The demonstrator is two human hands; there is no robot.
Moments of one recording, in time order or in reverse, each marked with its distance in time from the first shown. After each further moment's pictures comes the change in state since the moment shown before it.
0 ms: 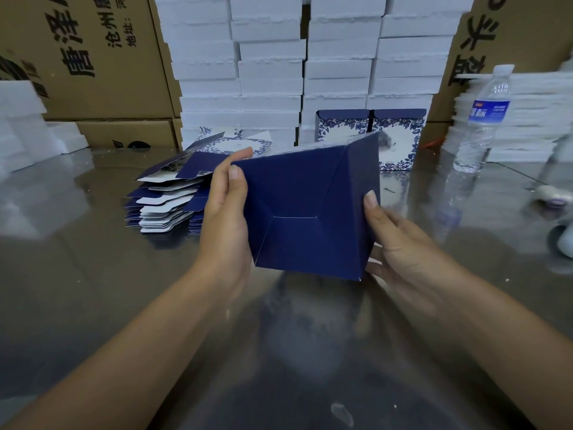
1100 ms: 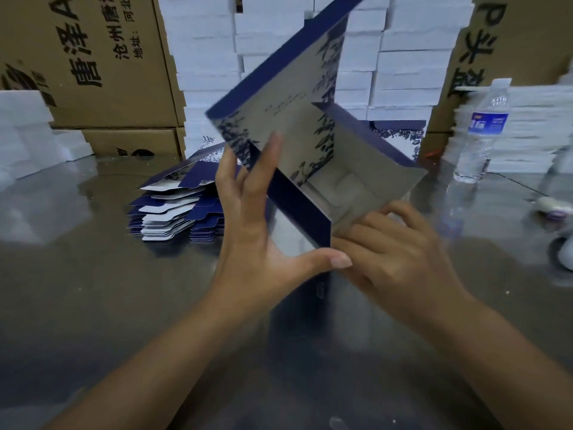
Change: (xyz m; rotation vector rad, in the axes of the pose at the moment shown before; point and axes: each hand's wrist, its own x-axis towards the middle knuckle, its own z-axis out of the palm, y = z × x) left_hand -0.022 0.005 0.009 0.730 -0.215 0.680; right_hand -0.007 -0.016 0.001 -1.483 0.131 -1.602
